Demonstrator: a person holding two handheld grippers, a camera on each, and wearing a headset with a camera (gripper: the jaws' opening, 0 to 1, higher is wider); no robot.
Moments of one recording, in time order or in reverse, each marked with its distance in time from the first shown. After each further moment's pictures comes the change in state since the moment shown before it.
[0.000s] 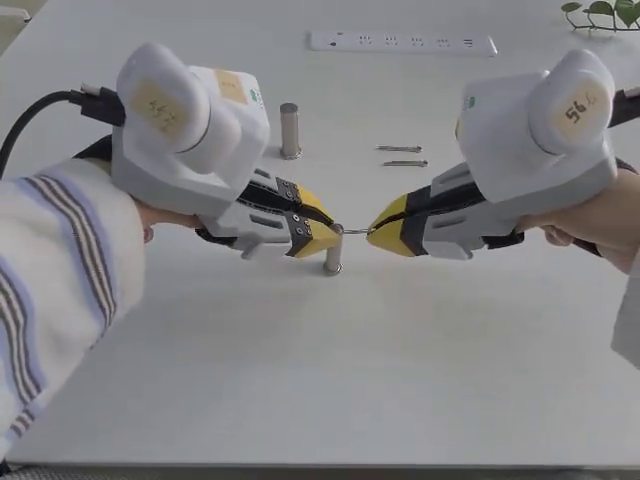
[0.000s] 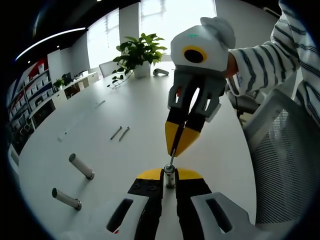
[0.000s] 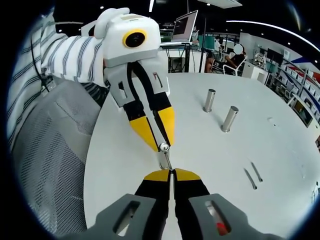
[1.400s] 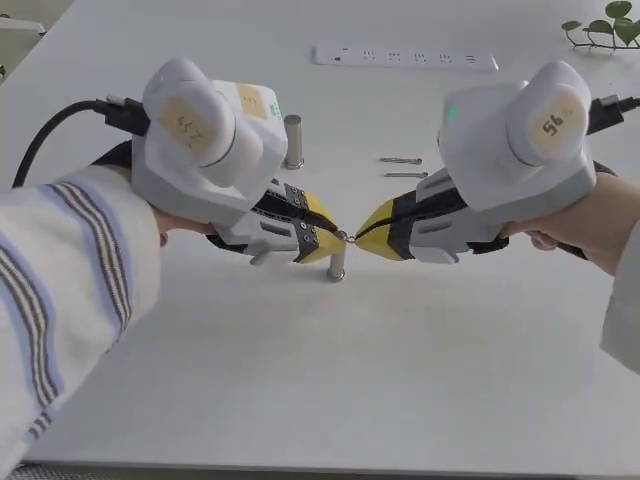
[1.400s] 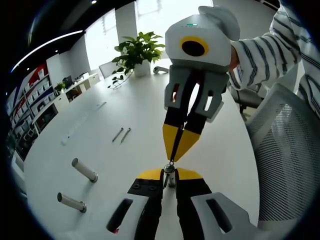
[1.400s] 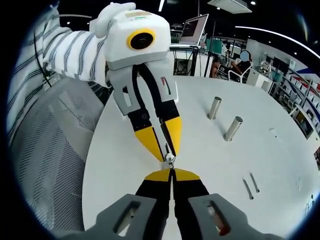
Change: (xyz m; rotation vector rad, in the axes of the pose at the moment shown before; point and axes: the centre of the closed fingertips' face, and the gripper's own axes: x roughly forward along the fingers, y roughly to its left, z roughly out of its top) left arm 0.005 0.001 0.006 0.042 0.031 0.036; right arm 0.000 0.000 0.008 -0.077 -0.006 0.013
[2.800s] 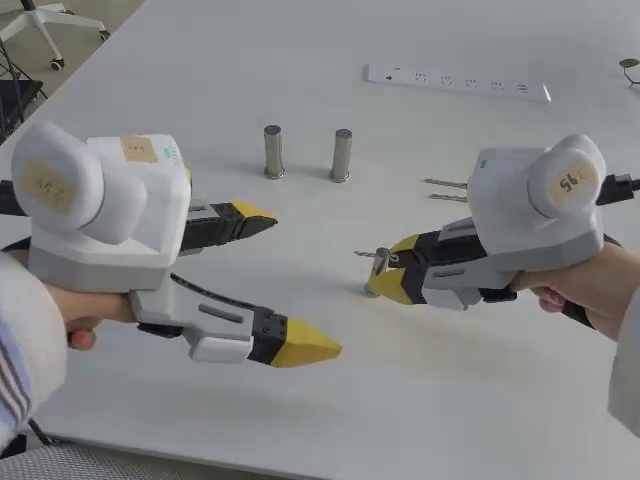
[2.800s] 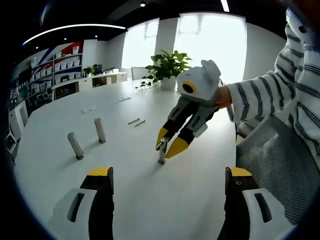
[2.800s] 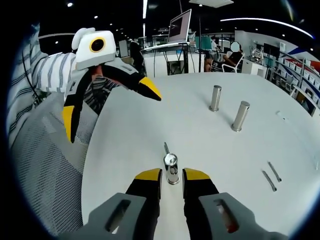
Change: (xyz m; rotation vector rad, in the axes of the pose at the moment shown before) left arm -0.072 -0.026 -0.038 -0.324 -0.192 0.114; right arm 0.034 0.008 -0.004 0.153 -0.042 0.022
